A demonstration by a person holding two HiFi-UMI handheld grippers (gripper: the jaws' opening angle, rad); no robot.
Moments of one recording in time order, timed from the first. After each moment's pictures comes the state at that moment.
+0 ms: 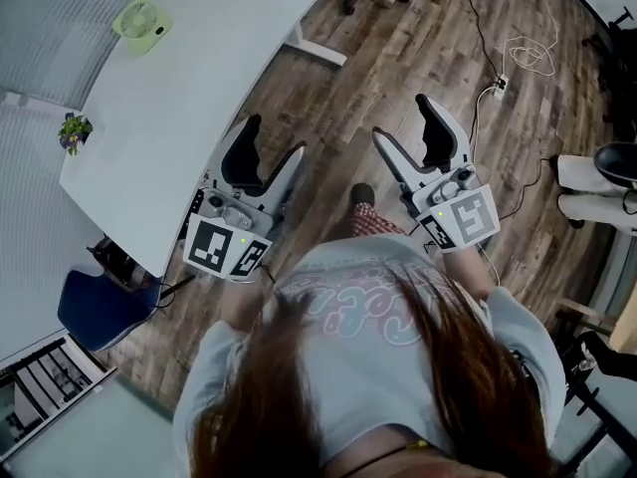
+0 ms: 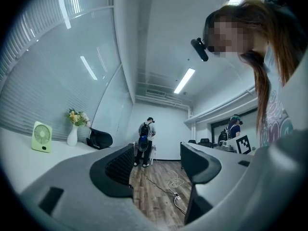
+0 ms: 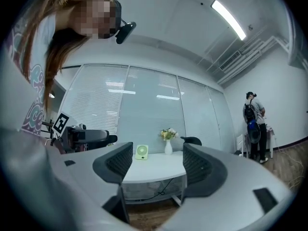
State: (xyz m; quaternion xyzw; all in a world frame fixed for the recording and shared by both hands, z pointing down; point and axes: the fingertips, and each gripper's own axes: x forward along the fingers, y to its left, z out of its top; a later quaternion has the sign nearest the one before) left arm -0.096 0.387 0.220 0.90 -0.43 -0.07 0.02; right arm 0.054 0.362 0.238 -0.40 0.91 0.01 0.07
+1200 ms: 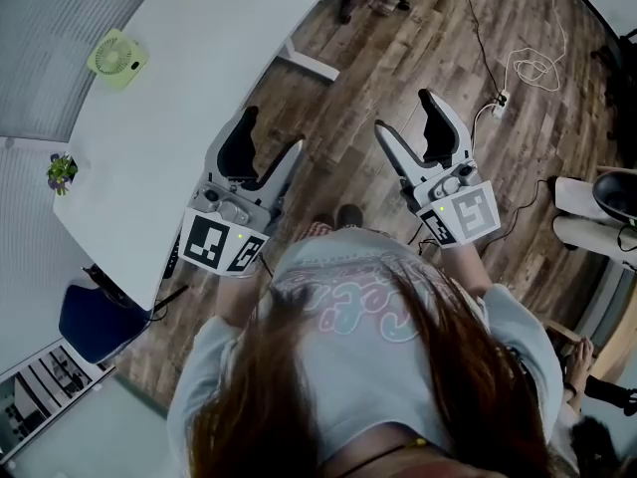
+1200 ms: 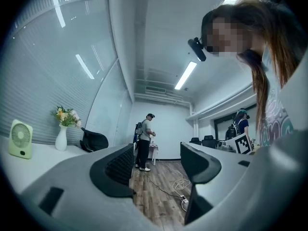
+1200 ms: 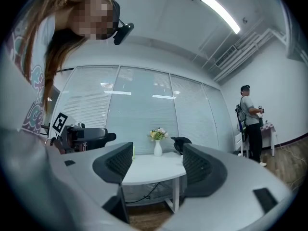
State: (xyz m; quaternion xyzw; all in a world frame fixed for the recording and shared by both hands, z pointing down) left arm -0.029 0.246 0.222 0.90 -0.44 -0.06 0.00; right arm 0.123 0.216 0.250 -0.40 0.91 0.00 0.08
